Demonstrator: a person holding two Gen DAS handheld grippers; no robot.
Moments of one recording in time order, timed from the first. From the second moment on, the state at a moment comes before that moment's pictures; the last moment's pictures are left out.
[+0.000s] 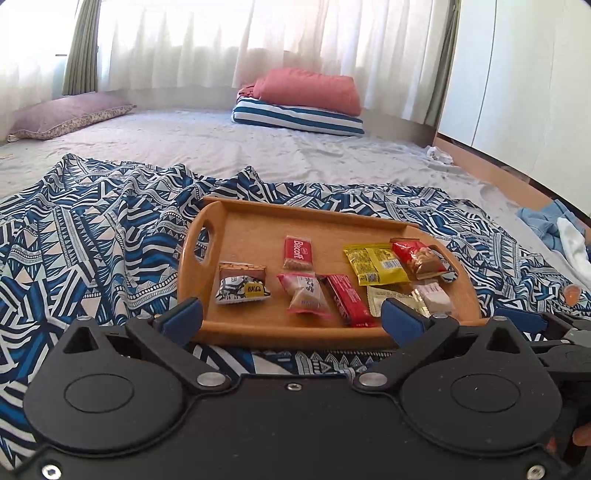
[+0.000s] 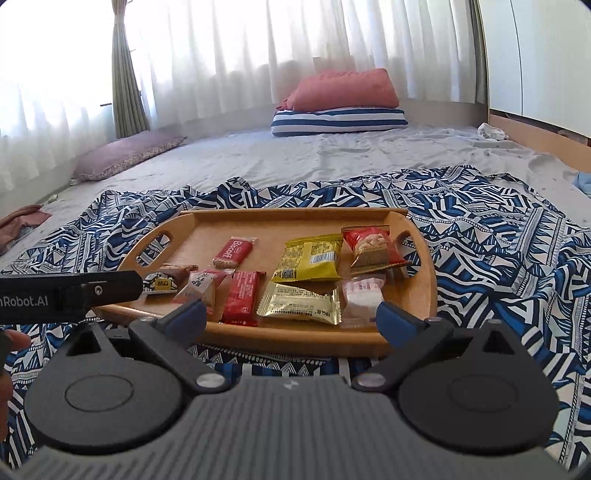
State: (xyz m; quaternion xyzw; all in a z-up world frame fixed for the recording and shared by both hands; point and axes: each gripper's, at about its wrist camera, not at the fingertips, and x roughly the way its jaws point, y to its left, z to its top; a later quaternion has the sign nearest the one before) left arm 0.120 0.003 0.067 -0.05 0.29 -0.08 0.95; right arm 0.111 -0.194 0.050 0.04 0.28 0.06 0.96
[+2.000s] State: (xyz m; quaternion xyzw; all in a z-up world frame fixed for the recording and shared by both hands) left arm 0.016 -0.042 -0.007 -0.01 0.32 -0.07 0.95; right arm 0.038 -0.242 -0.021 0.00 0.28 -0.06 0.96
